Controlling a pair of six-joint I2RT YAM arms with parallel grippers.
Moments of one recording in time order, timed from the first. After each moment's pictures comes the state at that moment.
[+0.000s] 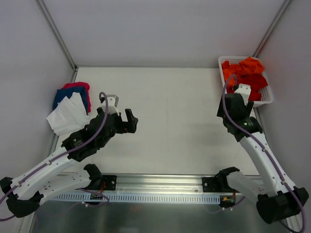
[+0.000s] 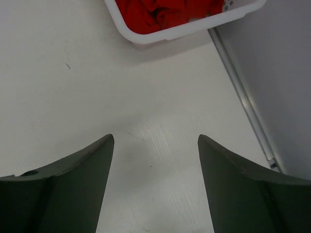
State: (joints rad) left arm -0.88 0.78 0.89 -0.56 -0.49 -0.51; right arm 0.41 0.93 0.98 -0.73 0.75 0.31
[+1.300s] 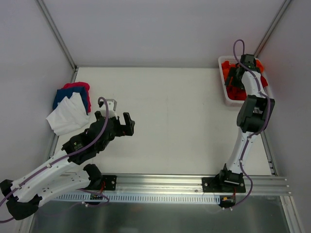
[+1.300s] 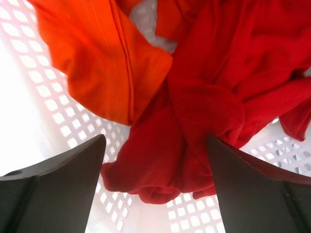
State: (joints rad) left arm -0.88 0.69 0.79 -0.55 -0.53 -0.50; right arm -0.17 2.19 1.98 -0.74 0.14 0.12
